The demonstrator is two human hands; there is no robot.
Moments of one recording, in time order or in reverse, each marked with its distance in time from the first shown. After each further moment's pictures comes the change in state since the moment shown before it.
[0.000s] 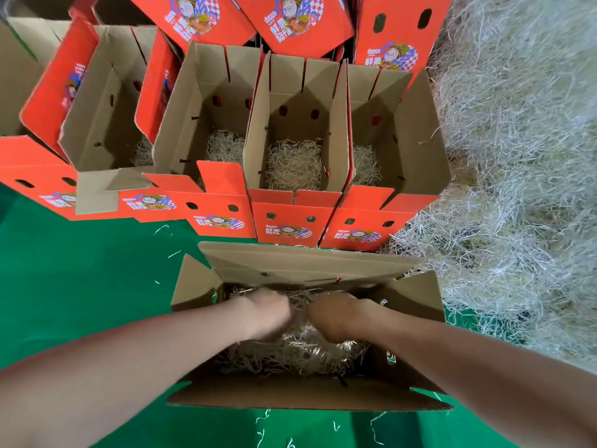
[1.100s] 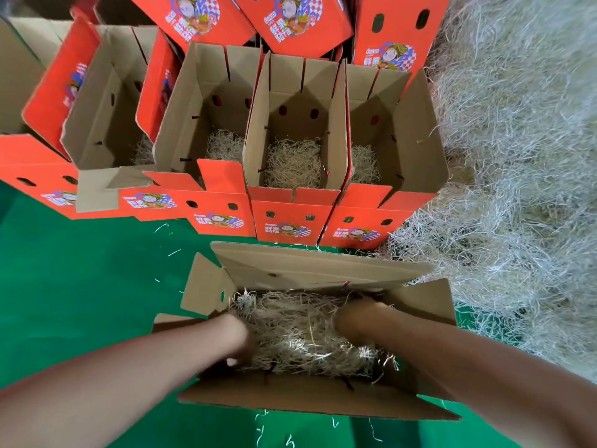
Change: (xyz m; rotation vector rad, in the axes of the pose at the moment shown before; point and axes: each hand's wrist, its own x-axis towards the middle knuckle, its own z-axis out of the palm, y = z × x) left_hand -0.004 -0.015 0.041 0.413 -0.449 0.143; right_hand 0.007 0.026 0.040 -0.169 -0.193 0.077
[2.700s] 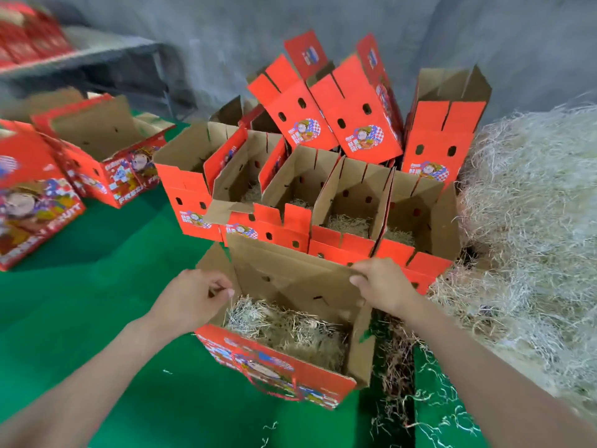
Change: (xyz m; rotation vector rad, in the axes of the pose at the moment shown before) left_hand -0.171 0.044 0.109 -1.241 1.475 -0.712; right_hand -0.118 0.007 -0.072 0.485 1.027 0.065
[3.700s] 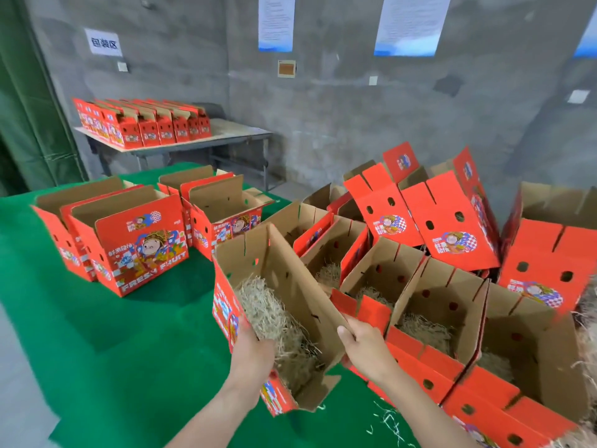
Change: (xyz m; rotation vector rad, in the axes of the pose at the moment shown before) left_hand 0.001 0.013 -0.024 -0.904 0.314 -0.643; right_hand 0.091 -0.116 0.028 0.441 0.052 -0.247
